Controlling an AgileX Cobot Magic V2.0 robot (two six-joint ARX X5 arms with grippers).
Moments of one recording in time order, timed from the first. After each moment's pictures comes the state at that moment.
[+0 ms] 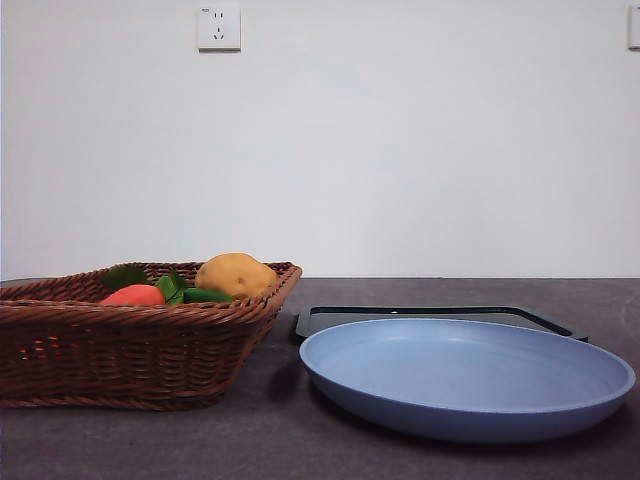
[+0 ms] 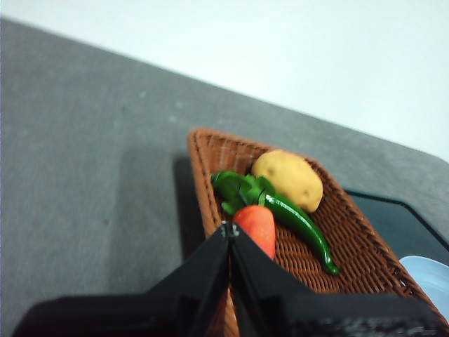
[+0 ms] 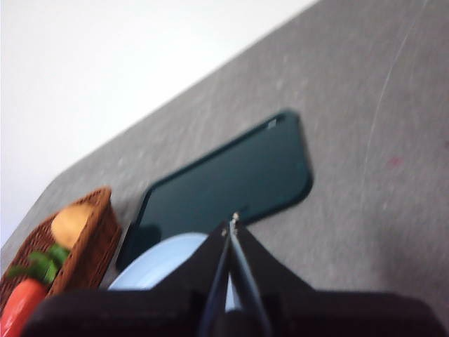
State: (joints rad) left arm -0.05 0.02 0.03 -0.15 0.21 -0.38; right arm 0.12 0.02 0.03 -0.19 -0.13 0.58
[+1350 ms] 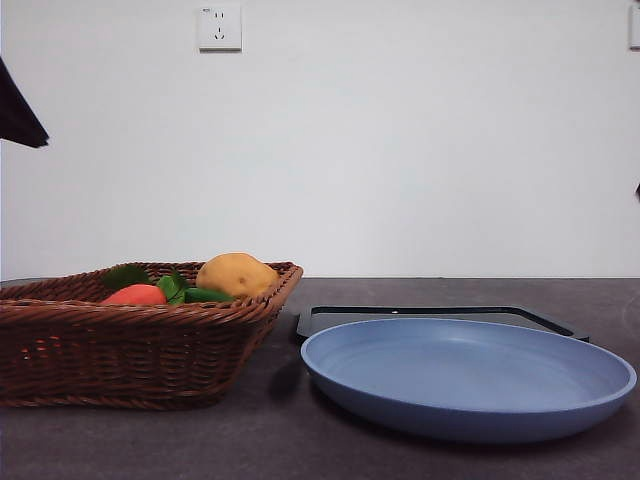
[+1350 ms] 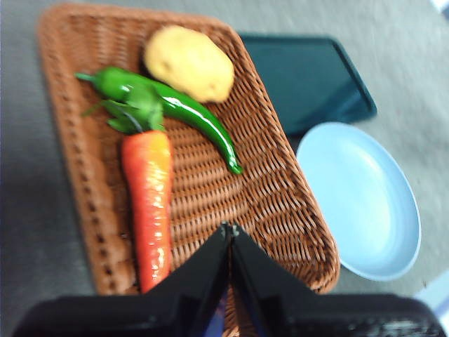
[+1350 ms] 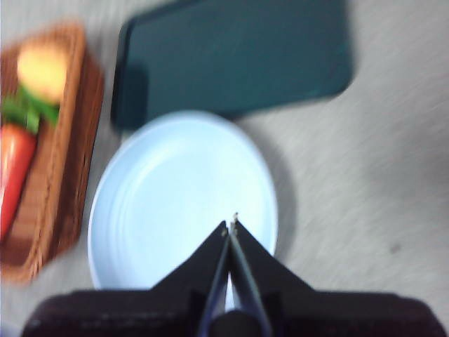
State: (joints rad) left arm -0.12 0.91 0.73 -0.57 0.50 -0.13; right arm 0.12 0.87 0.65 -0.61 -0.38 0.30
